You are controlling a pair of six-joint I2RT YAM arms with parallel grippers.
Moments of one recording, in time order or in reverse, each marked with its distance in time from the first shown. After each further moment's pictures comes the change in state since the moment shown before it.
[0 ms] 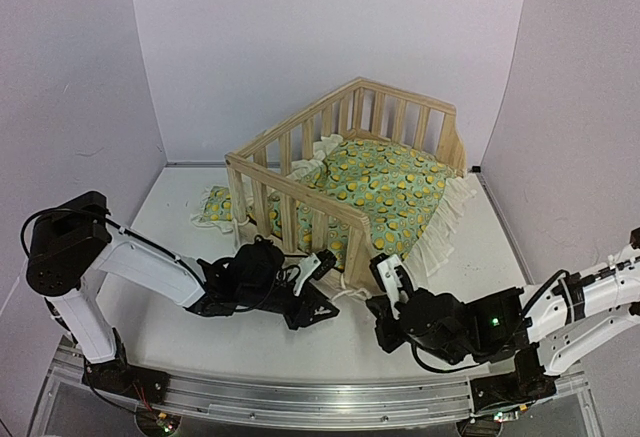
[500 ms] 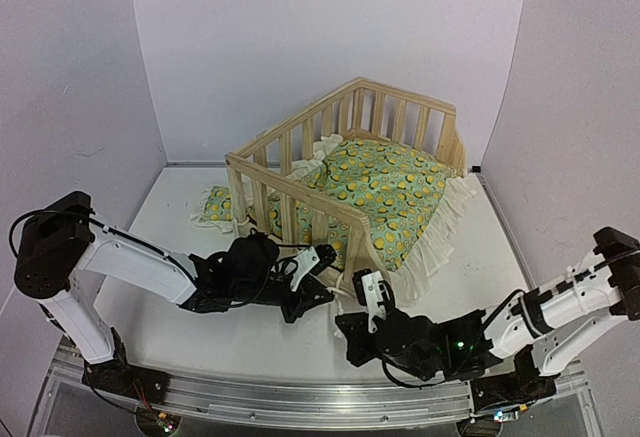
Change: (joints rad) left arm 0.000 -0.068 0.000 -0.013 -0.093 0.198; right arm 0.038 0.238 -0.034 0.378 -0.047 0.204
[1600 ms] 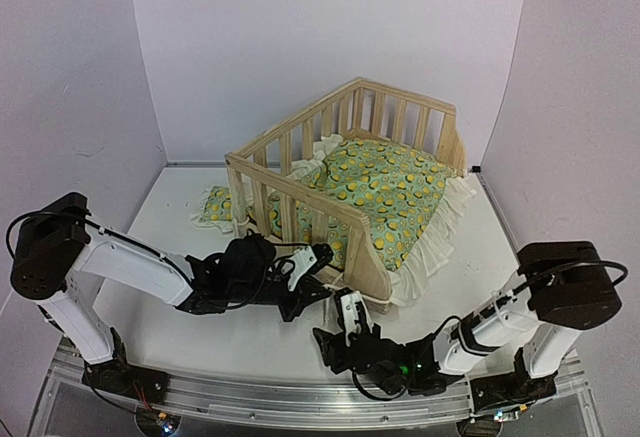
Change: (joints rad) left arm -0.005 -0.021 -0.023 0.016 -0.062 0.036; right arm -0.004 0.323 0.010 0.298 0.108 -0.081
